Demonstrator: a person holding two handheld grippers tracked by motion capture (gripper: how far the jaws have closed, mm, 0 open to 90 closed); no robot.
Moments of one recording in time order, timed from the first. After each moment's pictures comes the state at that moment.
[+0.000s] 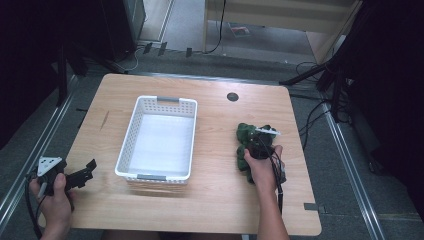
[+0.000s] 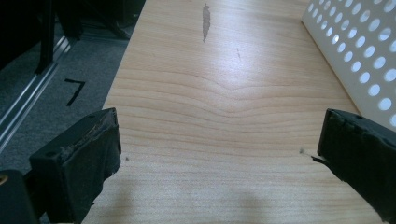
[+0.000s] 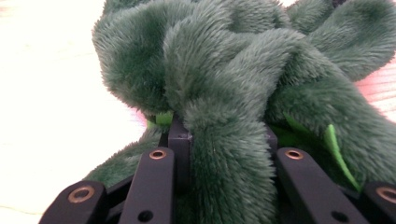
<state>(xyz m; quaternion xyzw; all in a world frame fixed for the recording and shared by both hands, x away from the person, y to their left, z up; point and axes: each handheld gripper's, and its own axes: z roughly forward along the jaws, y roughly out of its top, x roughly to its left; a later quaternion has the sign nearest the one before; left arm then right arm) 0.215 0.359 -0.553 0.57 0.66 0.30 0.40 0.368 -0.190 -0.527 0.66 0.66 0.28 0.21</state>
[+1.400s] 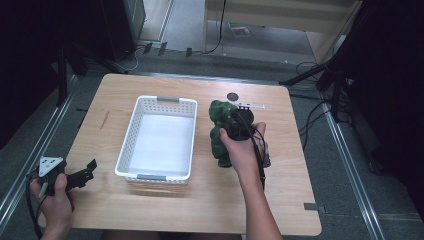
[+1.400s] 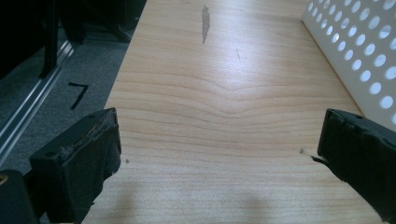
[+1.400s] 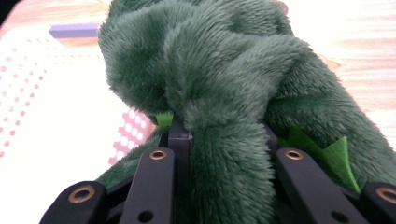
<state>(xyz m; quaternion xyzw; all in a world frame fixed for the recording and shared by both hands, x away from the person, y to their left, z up) 0.215 0.357 -0.552 0.57 0.65 0.31 0.39 0.352 -0.103 -0.406 0.63 0.68 0.34 0.16</state>
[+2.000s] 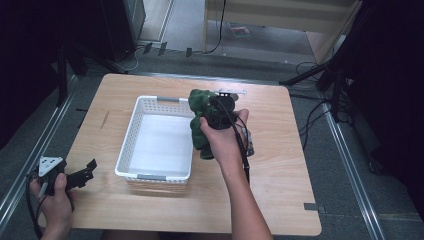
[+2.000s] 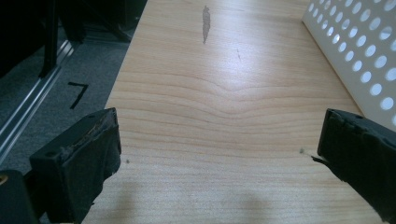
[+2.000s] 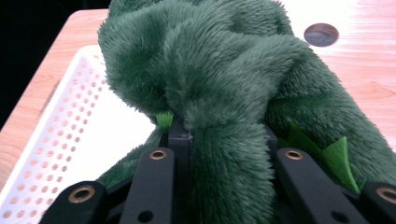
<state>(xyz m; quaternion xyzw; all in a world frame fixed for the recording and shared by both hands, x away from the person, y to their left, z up) 0.215 0.357 -0.552 0.57 0.65 0.31 0.39 0.354 -0.051 -0.370 0.61 0.70 0.35 0.15</state>
